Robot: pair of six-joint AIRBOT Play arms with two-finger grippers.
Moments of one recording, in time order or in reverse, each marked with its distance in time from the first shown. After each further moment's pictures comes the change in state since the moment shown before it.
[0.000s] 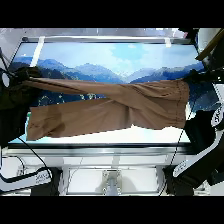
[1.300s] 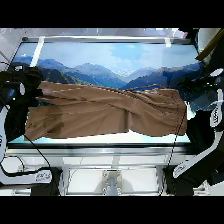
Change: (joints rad) left arm -0.038 -0.087 -0.140 0.000 -0.053 0.066; right arm 0.069 0.058 -0.211 -0.182 -0.165 0.109
